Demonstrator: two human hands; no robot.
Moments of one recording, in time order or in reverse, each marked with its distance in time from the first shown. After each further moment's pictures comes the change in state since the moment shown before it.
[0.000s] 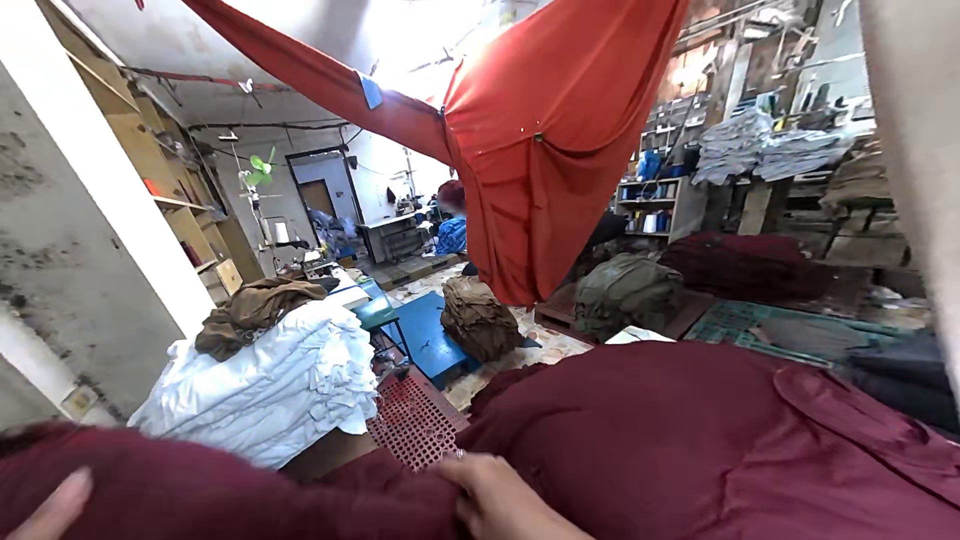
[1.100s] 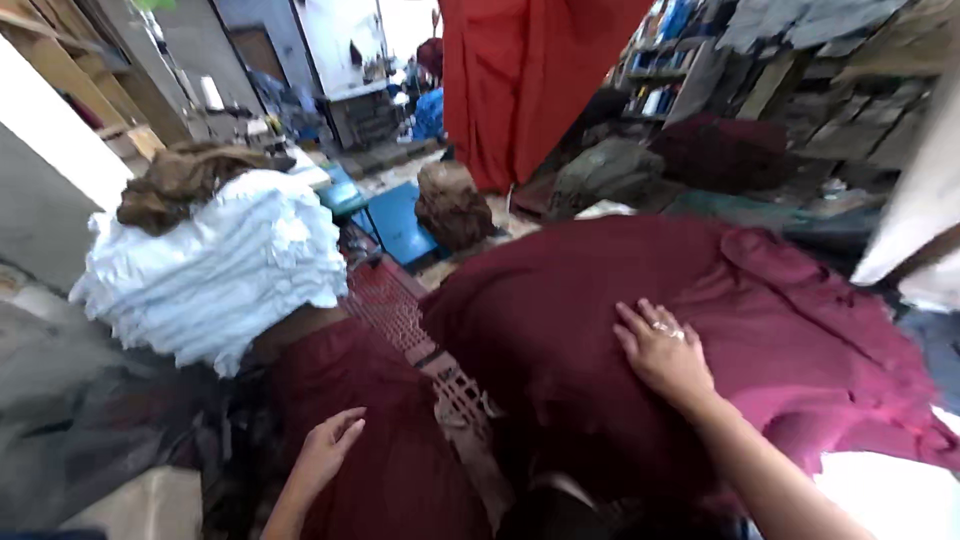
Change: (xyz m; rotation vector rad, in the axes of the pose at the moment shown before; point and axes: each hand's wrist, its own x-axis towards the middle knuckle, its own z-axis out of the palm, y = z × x) left_hand -0.197 -0.201 -0.060 0.651 -1.049 -0.731; right_hand -0.224 0.218 -0.023 -0.555 0.432 0.681
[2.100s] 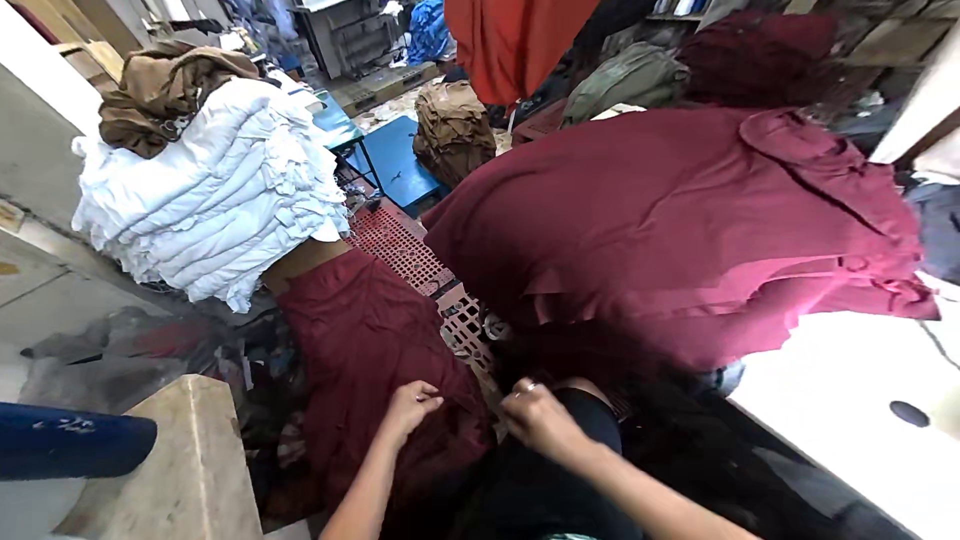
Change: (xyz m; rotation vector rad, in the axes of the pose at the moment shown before) left_hand -0.050 -0.040 0.136 -0.146 -0.264 -0.219; right_hand -0.228 -0.135 0.088 0.393 -0.511 -0.445
